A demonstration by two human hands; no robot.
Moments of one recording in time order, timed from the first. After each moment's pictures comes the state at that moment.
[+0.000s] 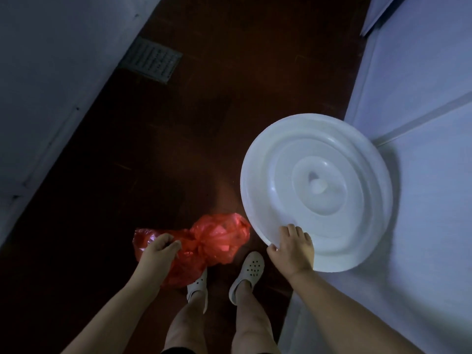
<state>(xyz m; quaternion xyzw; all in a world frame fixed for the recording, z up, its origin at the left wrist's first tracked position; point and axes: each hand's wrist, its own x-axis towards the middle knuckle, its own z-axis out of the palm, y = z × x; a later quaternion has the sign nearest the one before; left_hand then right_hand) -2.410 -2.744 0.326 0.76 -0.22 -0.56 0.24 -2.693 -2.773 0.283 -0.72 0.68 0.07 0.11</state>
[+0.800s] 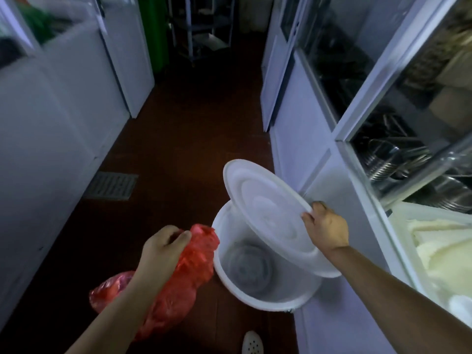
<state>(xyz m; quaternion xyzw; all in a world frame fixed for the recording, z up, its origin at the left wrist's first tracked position) -2.440 -2.843 0.555 0.63 -0.52 -0.47 0.33 -2.786 -2.820 0.539 -0.61 0.76 -0.20 -0.11</state>
